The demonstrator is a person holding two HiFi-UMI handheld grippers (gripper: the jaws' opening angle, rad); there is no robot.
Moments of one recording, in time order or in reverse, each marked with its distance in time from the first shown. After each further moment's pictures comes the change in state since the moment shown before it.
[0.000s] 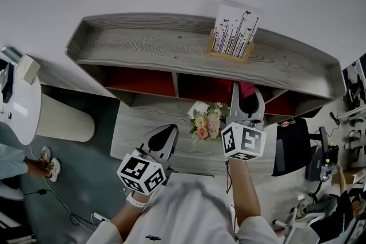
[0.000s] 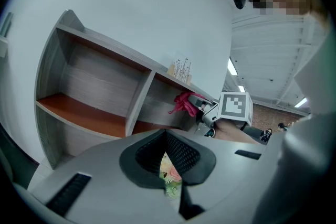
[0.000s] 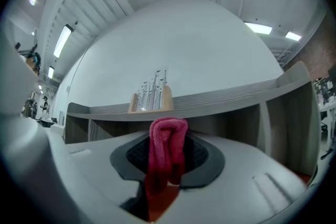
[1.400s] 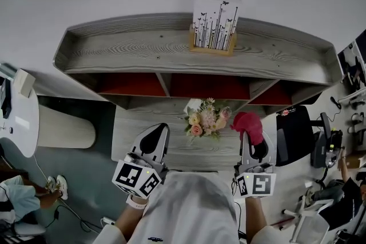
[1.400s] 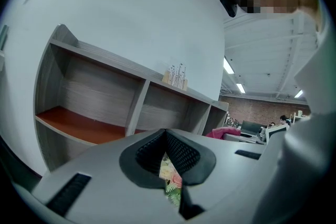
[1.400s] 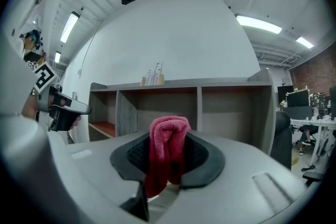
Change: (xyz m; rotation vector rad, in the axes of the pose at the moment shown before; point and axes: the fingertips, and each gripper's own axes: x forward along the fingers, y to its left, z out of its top) left arm -0.002 -0.009 0.018 0.084 -0.061 0.003; right arm -0.155 -0.046 -0.039 -0.121 0.216 0.034
